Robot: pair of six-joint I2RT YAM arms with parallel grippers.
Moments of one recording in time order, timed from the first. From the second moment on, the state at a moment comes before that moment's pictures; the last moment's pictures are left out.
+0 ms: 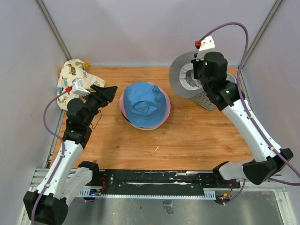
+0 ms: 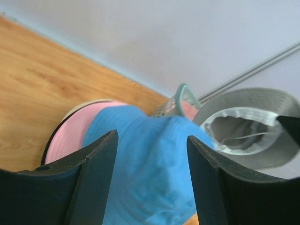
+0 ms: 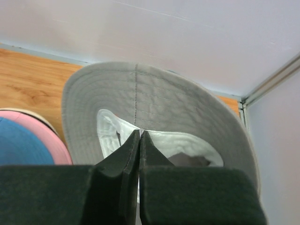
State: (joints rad) left arm -0.18 0.80 0.65 0.18 0.09 -0.81; right arm 0.49 1.35 1.57 -0.43 0.42 -0.09
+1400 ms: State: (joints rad) left arm -0.51 1.48 1.49 0.17 0.66 -0.59; right arm 0.78 1.44 1.68 -0.35 0.62 -0.28
